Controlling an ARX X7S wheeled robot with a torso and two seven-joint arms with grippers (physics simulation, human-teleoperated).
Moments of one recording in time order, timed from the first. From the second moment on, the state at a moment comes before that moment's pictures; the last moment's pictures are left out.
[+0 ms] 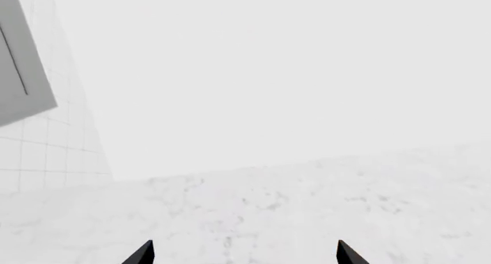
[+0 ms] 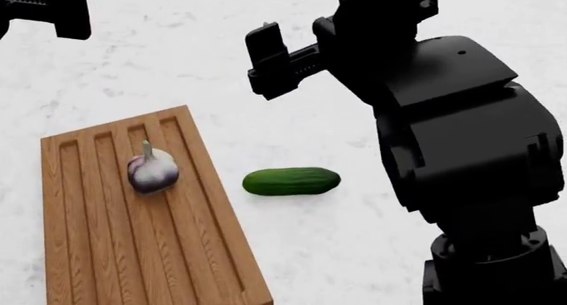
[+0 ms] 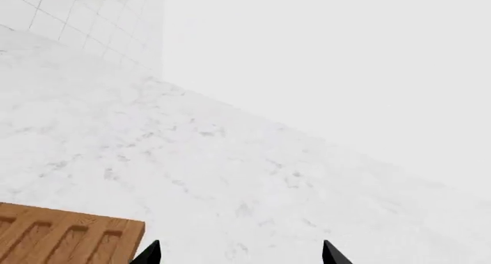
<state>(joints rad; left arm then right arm) -1.28 -0.26 0.19 -0.13 -0.27 -1.07 -0.07 1.29 0.20 -0.33 0.21 0.31 1.06 -0.26</state>
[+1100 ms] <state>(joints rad) -1.28 -0.29 0.17 -0.13 -0.29 -1.06 -0.09 1.28 0.05 -0.59 0.31 0.47 1.07 -0.42</state>
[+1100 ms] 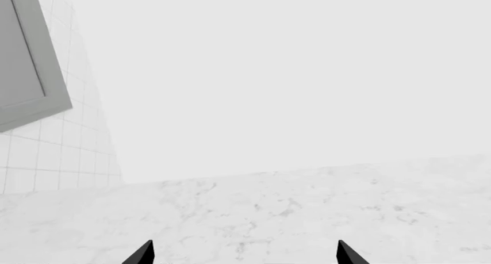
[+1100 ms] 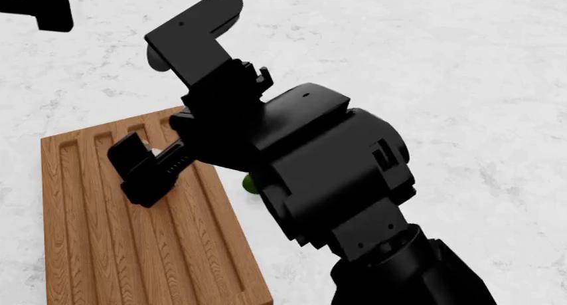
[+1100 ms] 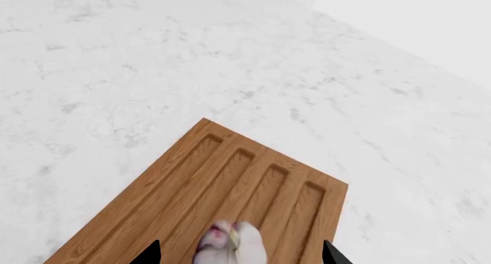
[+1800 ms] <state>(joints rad) -1.27 -0.31 0.17 -0.13 -0.29 -1.05 -0.10 1.37 0.02 -0.88 0.72 0.66 0.72 -0.43</state>
